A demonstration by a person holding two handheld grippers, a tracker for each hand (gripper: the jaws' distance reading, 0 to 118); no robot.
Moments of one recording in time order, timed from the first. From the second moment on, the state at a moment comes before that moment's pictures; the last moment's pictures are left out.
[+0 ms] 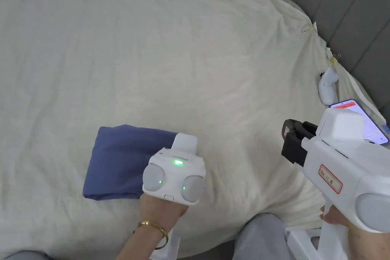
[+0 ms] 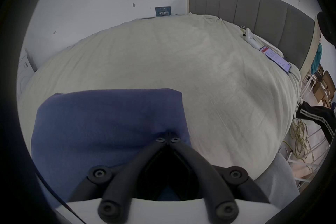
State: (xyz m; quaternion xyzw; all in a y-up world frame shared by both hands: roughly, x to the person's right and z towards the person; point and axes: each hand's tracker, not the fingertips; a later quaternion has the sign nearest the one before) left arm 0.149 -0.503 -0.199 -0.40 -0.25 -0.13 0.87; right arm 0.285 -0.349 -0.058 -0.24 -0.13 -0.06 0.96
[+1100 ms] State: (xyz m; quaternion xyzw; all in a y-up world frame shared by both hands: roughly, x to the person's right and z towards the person) left arm -0.078 -0.402 -0.204 -0.22 -0.13 0.01 0.97; right arm 0.153 -0.453 -0.178 -0.23 0.02 -0.08 0.97
